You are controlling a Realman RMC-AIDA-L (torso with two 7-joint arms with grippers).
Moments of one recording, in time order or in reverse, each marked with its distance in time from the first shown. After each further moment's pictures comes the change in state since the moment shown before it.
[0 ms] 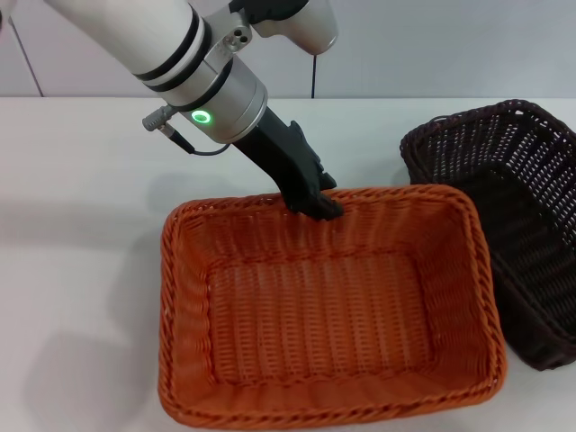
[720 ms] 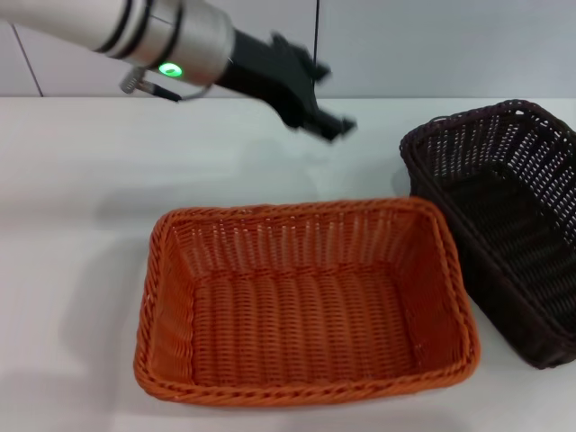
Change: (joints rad) left arm 0.207 0.006 -0.016 0.238 -0.233 -0.203 0.066; right arm 0.020 -0.022 -0.017 -0.003 -0.009 0.092 0.068
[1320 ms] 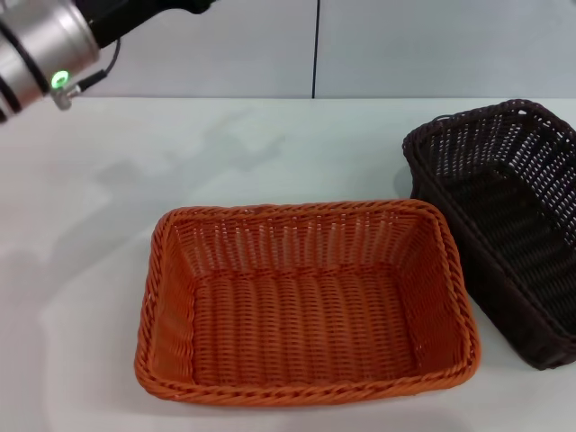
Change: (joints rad) left arm 0.287 -0.006 -0.077 -0.307 -1.105 -0.177 0.808; right arm -0.061 -0.023 -0.630 -0.382 -0.339 -0.101 0.843
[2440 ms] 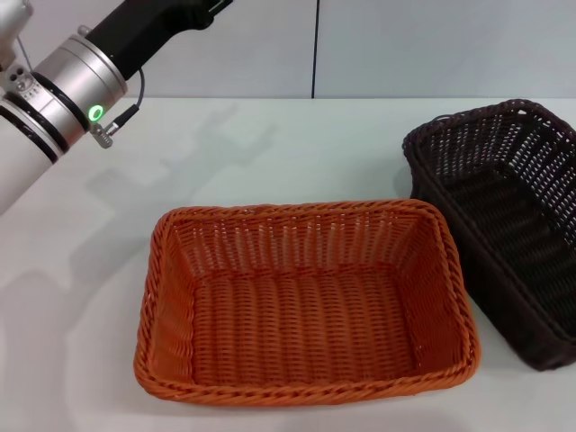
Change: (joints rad) left arm -0.091 -0.004 0.072 -0.330 -0.338 -0.006 0.171; right arm -0.144 -0.100 -0.646 -0.610 -0.793 -0.482 0.514
